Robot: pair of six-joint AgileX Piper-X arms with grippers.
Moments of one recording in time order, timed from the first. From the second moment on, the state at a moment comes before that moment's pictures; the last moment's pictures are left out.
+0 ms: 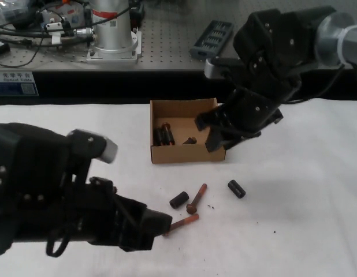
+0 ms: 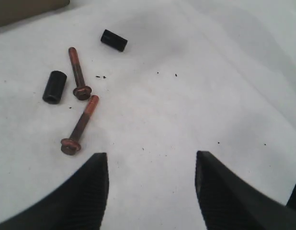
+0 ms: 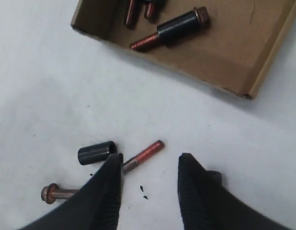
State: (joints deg) left arm -30.5 69.9 -33.6 11.4 27.6 -8.3; right arm 31.7 110.8 -88.3 53.2 -14.4 3.8
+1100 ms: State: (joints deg) left arm -3.2 68.1 -37.4 2.3 32.6 -59.8; right arm 42.7 98.9 -65.4 27.5 -22.0 -28.7
